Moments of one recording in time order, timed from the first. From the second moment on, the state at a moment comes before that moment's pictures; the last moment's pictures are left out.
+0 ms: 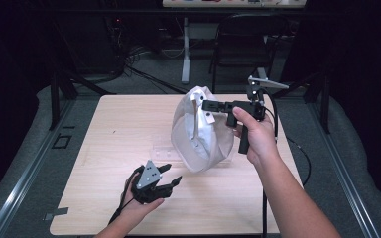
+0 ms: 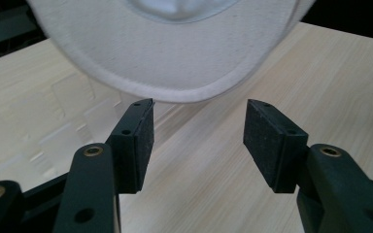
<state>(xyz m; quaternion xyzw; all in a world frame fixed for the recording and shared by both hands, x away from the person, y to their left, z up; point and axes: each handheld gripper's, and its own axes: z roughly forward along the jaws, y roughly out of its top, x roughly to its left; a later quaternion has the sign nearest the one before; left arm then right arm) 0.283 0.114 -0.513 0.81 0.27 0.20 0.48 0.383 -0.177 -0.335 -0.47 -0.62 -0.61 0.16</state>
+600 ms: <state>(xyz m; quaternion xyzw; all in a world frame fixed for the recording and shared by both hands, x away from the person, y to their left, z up) 0.303 0.040 -0.513 0.82 0.27 0.28 0.42 0.401 -0.180 -0.333 -0.49 -0.60 -0.62 0.15</state>
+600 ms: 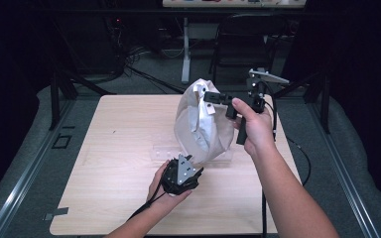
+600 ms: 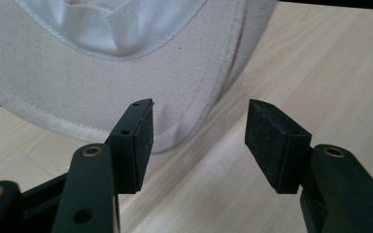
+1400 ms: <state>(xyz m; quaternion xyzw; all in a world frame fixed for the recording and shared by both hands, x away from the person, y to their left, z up) 0.326 0.026 -0.507 0.81 0.31 0.29 0.41 0.413 -0.184 -0.332 -0.51 -0.58 -0.61 0.13</state>
